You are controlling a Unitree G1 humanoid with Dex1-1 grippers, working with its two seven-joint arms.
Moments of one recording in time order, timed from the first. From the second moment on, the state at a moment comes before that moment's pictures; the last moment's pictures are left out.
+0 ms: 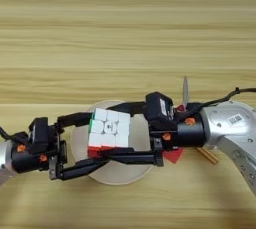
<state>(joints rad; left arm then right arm) 0.08 0.40 -0.34 -0.40 -0.44 0.02 -0.95 -0.10 -0.77 0.09 -0.65 0.67 0.47 1.08</state>
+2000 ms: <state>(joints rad) 0.15 0.28 -0.21 -0.25 -0.26 -0.05 -0.60 -0.13 -0.72 -0.13 -0.54 0.81 0.50 0.90</state>
